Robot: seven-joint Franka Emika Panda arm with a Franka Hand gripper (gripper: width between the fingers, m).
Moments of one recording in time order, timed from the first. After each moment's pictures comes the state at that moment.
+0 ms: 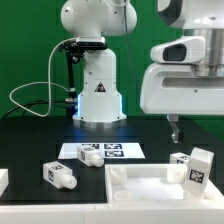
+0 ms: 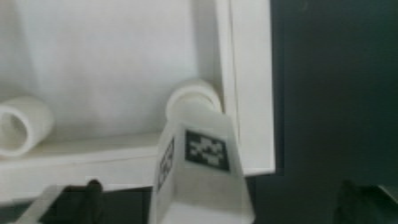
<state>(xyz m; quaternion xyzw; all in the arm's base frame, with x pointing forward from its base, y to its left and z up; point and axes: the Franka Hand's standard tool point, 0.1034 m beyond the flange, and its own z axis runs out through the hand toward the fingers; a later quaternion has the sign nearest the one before) 0.645 0.117 0.120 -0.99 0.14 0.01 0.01</state>
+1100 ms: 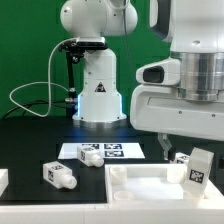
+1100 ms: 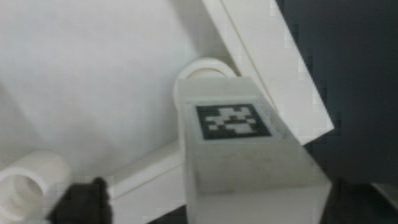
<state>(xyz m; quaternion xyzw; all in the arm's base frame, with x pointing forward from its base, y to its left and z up) 0.660 0.104 0.089 -0.97 0.26 0.03 0.01</state>
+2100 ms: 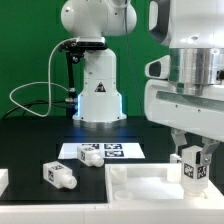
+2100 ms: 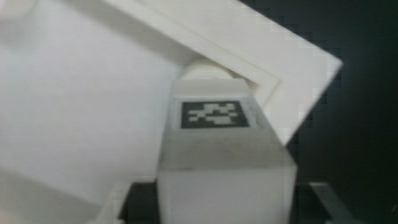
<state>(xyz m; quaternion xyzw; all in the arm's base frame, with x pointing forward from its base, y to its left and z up) 0.645 0.102 0.089 -0.81 0.58 -0.02 0.01</state>
